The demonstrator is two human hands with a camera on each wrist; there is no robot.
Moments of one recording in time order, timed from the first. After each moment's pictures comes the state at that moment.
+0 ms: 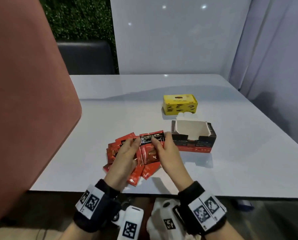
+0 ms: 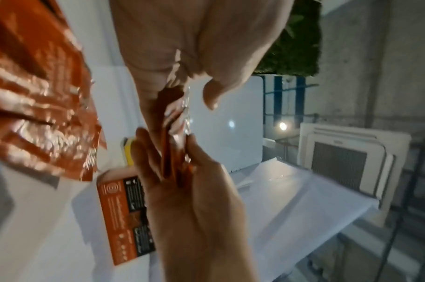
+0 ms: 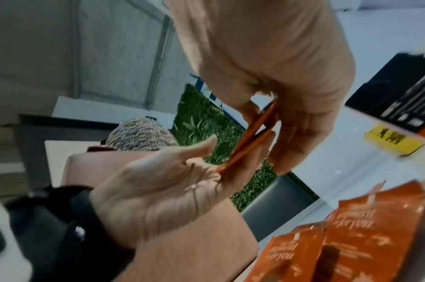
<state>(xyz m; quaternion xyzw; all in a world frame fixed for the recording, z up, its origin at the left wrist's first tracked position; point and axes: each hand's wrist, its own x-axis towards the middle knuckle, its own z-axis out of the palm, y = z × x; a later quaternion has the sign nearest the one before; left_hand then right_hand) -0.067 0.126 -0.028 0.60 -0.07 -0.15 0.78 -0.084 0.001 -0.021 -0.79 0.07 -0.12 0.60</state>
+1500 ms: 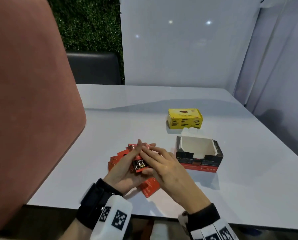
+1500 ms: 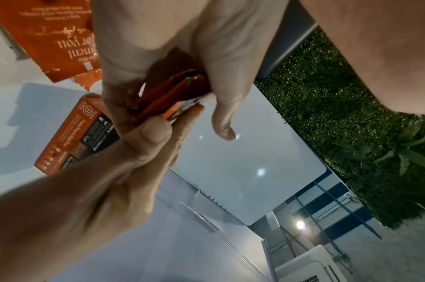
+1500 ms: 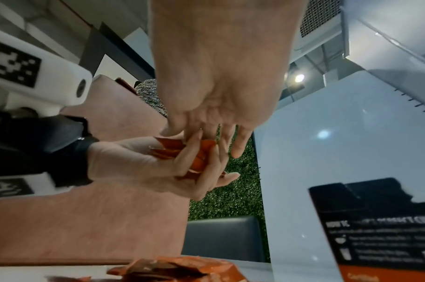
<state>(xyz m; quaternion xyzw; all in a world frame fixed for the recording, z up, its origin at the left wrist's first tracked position) -0.032 0.128 -0.014 0.34 0.03 -0.37 0.86 -0.078 -0.010 -0.026 -0.93 -0.23 -0.23 0.19</state>
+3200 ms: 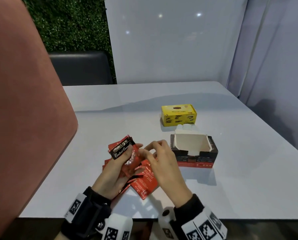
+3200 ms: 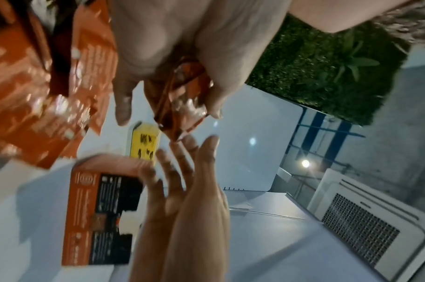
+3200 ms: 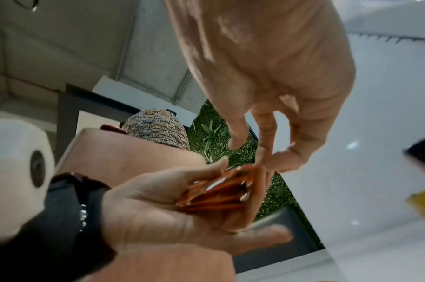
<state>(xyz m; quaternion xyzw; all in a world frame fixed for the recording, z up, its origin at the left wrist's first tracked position) -0.030 0.131 -0.014 0.48 -0.02 -0.23 0.85 -0.069 0.004 0.002 -0.89 0.05 -0.15 0.43</state>
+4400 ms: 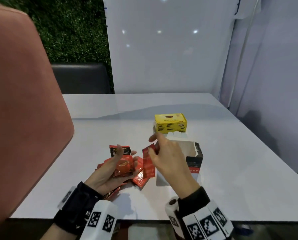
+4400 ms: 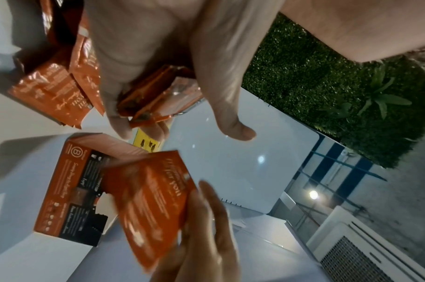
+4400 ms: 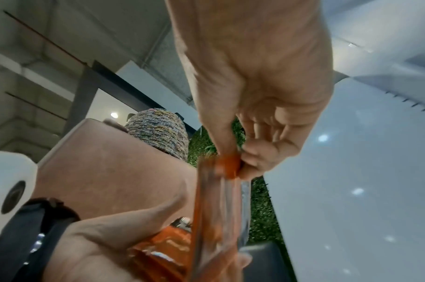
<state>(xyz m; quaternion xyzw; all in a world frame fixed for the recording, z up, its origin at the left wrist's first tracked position) -0.031 0.128 -0.010 0.47 0.02 -0.30 0.83 -0.088 -0.033 0.038 -0.92 0.00 -0.20 0.32</state>
